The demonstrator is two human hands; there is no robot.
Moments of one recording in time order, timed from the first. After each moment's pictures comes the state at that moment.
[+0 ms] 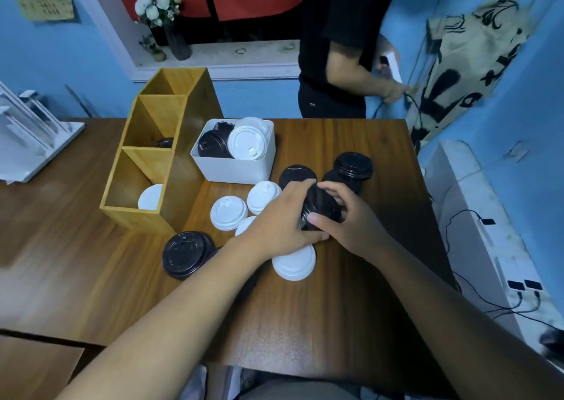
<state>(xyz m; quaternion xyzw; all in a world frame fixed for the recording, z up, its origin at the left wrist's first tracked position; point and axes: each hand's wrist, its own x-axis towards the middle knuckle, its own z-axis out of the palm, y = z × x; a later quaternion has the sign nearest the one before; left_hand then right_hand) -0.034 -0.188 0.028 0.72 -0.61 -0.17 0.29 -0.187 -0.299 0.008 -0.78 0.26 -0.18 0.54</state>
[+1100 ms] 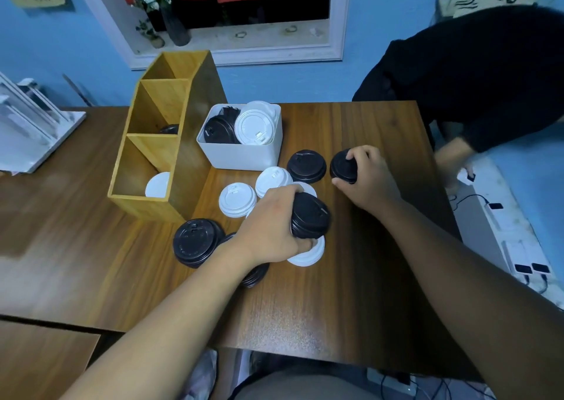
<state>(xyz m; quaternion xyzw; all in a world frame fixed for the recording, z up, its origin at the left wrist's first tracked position) -0.024 -0.147 0.018 0.76 -0.56 -0.19 0.26 -0.156 -0.362 -0.033 -0.88 0.37 -0.21 0.21</state>
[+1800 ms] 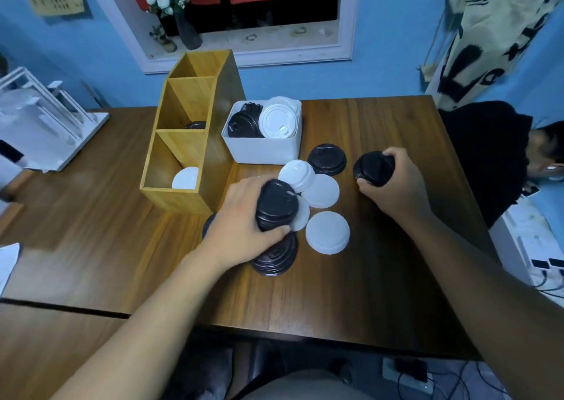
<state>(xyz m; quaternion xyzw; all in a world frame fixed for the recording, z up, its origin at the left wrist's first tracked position) 0.029 -0.064 0.030 0.78 -0.56 -0.08 0.29 -0.174 -0.307 -0.010 -0.79 0.45 -0.28 0.30</state>
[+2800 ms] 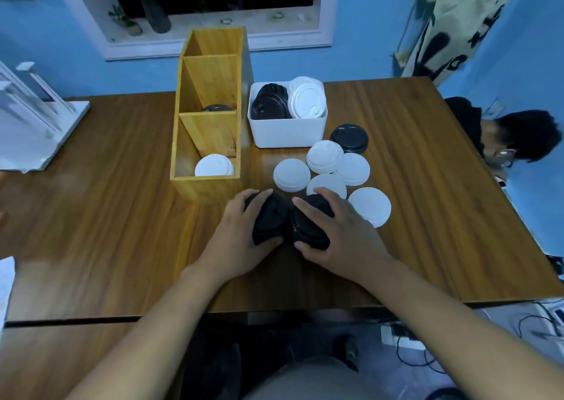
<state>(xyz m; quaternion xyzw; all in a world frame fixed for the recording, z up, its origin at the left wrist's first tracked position) 0.110 0.021 -0.020 0.75 -0.59 -0.13 0.26 -0.102 -0.100 -0.014 -0.94 0.28 -0.13 0.13</state>
